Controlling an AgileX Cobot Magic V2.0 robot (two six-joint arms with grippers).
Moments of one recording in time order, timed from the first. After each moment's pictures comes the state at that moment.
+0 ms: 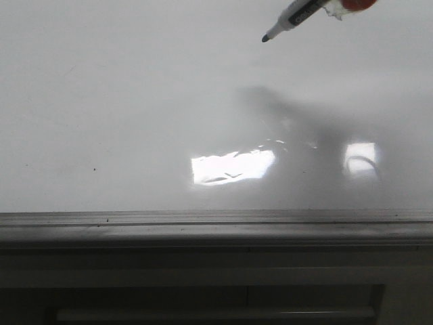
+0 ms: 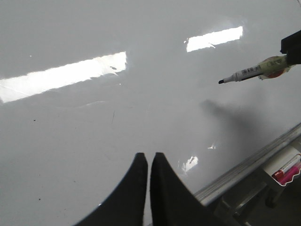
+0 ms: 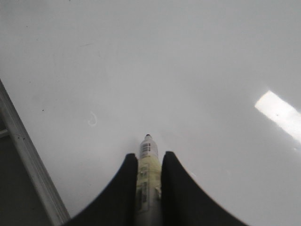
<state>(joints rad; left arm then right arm) -1.15 0.33 -0.47 0.82 0.63 -0.98 0.63 0.90 -0.85 0.23 0.47 -0.61</state>
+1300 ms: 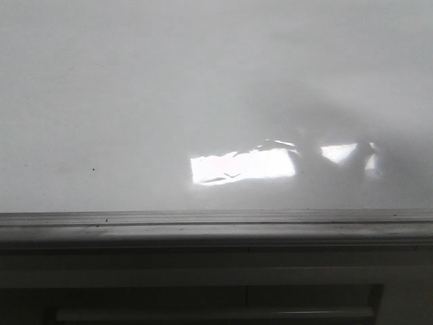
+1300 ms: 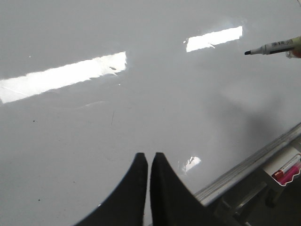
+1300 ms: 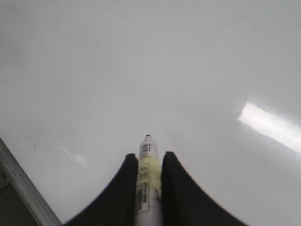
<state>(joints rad) -1.15 0.33 -0.47 0.83 0.64 -0.98 0.63 0.74 -0.80 0.09 0.42 -0.34</state>
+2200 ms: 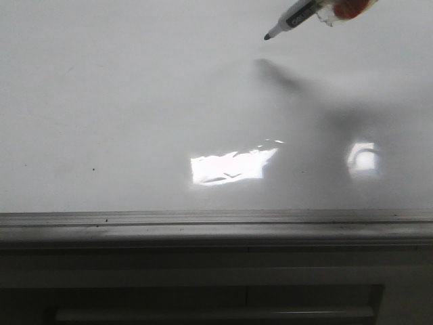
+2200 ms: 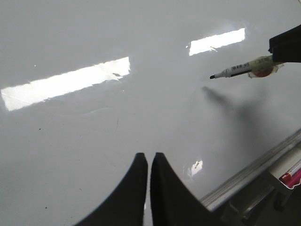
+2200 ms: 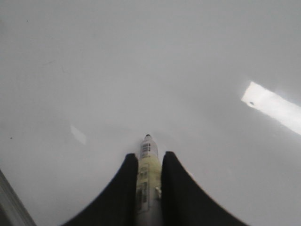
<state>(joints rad) -1.15 0.33 -0.47 0.86 0.63 -0.98 0.63 0.93 -0.80 0.05 0.31 -0.34</state>
